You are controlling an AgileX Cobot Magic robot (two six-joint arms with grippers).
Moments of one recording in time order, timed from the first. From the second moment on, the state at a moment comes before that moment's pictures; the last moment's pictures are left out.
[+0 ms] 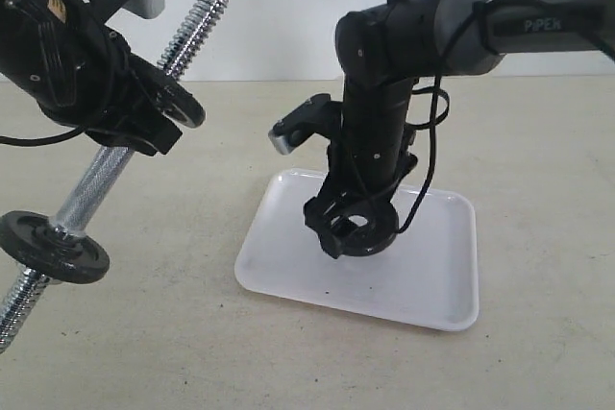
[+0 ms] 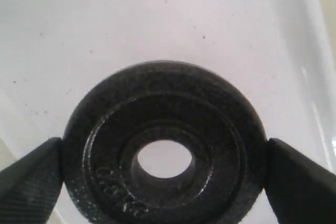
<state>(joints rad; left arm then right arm) -0.46 1.50 -1.19 0.05 0.86 0.15 0.58 2.09 -1.56 0.01 1.00 -0.34</state>
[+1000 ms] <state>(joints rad) -0.46 1.50 -1.19 0.10 0.89 0.33 0.35 1.90 -1.56 0.67 1.22 -1.10</state>
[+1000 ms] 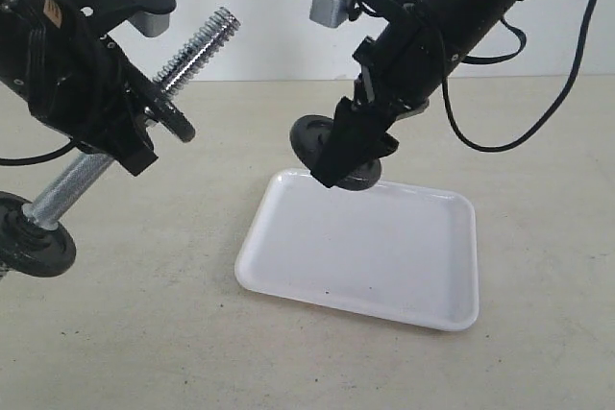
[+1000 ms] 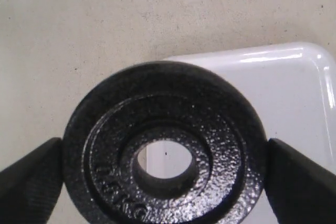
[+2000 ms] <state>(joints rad) -0.46 1.50 -1.19 0.11 0.95 0.56 0.19 1.79 -1.56 1.11 1.22 -1.46</state>
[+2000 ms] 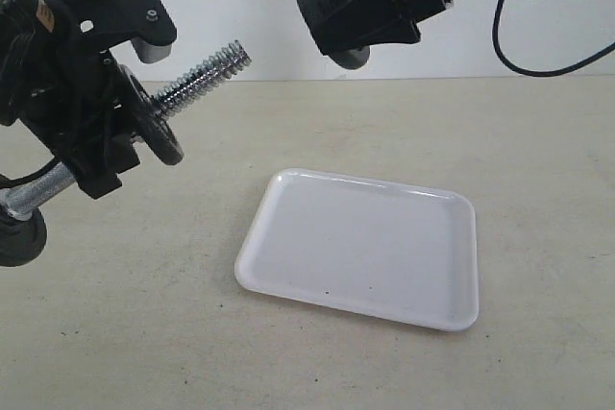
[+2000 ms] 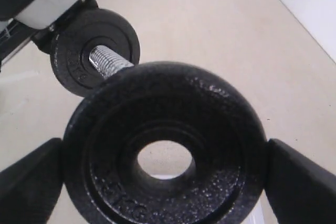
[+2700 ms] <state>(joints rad) -0.46 1.61 -1.02 -0.06 0.48 0.58 0.18 1.79 -1.53 1.12 1.21 -1.46</state>
